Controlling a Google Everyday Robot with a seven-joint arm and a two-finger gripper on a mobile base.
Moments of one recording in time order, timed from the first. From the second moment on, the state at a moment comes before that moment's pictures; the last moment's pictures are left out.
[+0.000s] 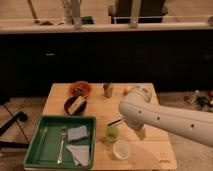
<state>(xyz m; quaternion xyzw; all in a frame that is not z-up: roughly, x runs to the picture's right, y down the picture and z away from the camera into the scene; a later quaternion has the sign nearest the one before) 0.135 0.189 0.692 -0.29 -0.05 -0.33 0.90</state>
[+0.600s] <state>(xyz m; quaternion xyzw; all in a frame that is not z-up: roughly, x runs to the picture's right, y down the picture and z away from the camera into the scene) 0.138 0.157 0.695 -0.29 -0.05 -0.33 0.90</state>
